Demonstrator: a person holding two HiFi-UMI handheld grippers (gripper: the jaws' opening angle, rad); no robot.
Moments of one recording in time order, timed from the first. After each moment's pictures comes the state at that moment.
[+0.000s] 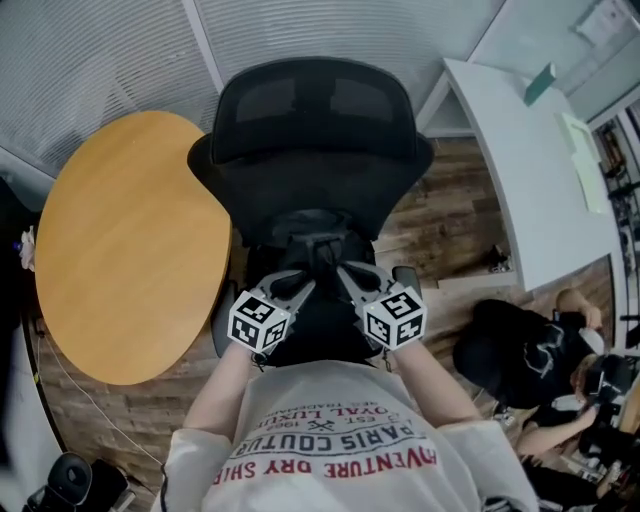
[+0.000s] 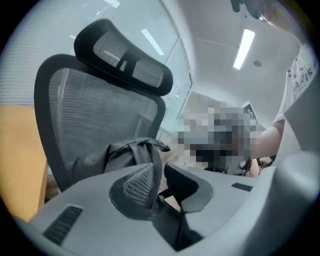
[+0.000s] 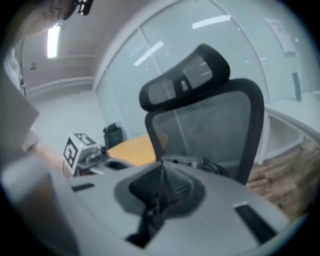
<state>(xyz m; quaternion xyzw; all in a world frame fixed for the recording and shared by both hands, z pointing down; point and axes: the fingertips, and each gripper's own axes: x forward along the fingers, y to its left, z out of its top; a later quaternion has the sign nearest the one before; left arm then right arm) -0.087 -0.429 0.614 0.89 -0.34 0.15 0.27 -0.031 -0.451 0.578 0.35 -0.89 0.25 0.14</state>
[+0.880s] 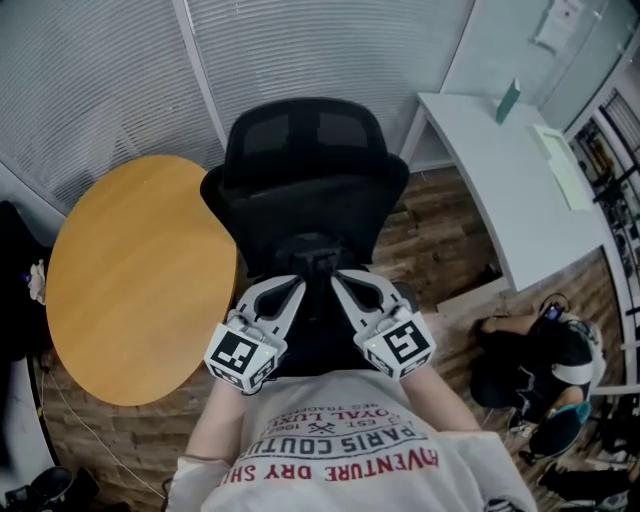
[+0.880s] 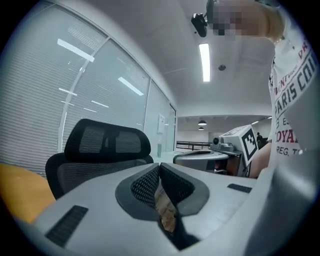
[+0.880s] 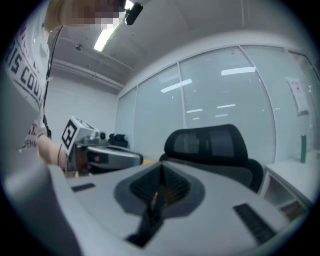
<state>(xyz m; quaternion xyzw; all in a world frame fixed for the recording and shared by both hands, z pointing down) -0.108 -0.396 0.407 0.93 -0.37 0.02 0.05 -0.060 -0.401 0.410 0.36 -0.93 0.02 0.05</state>
